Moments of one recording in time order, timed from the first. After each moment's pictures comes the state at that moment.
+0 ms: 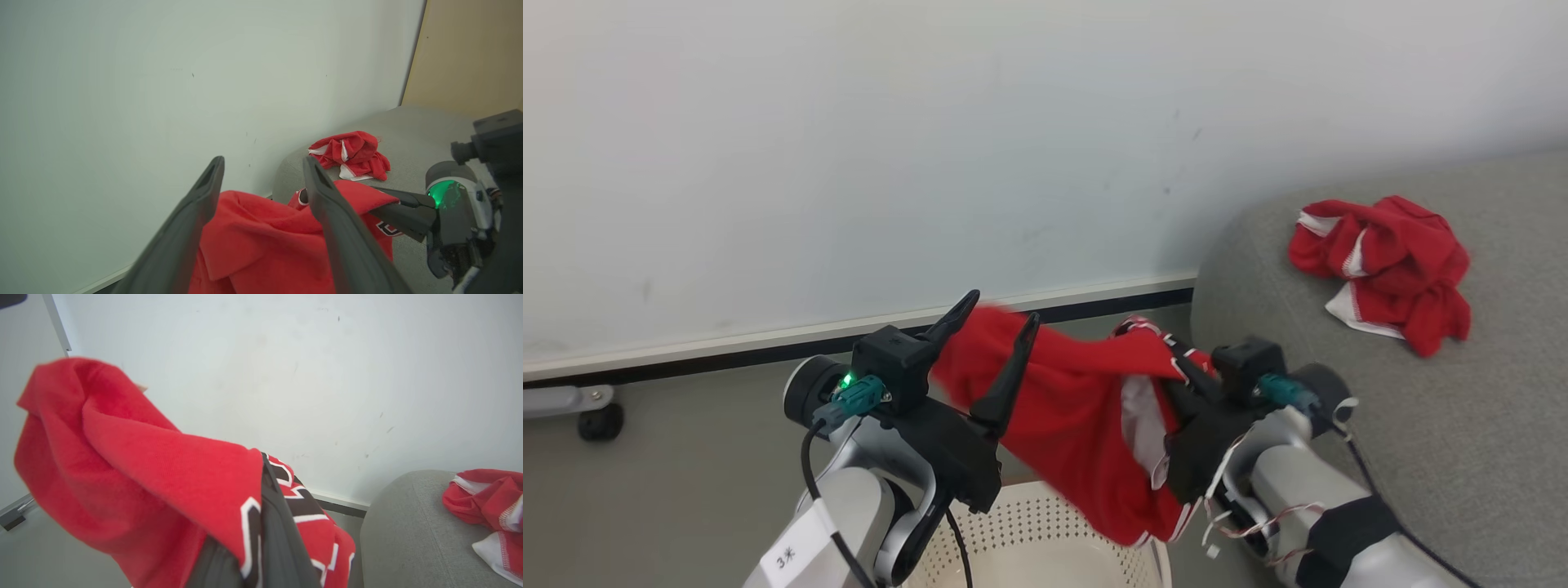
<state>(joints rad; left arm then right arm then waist) -0.44 0.13 -0.50 0.26 -0.45 -0.07 0.00 -0.67 -0.08 0.80 0.81 0.51 0.02 -0.26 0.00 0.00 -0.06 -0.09</state>
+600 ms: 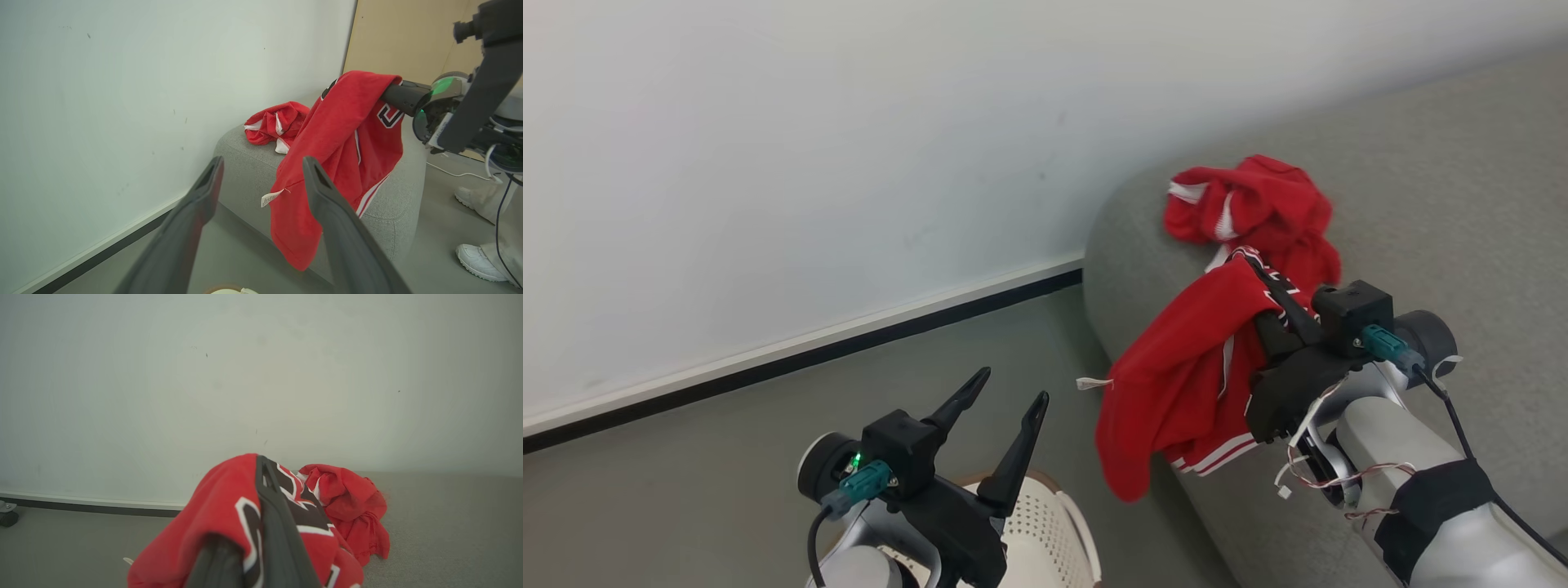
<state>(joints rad) -0.29 0.15 -0.53 0.21 -0.45 -0.07 -0.06 -0.69 -0.23 0.70 0.68 0.49 -0.04 -0.26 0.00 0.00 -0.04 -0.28</state>
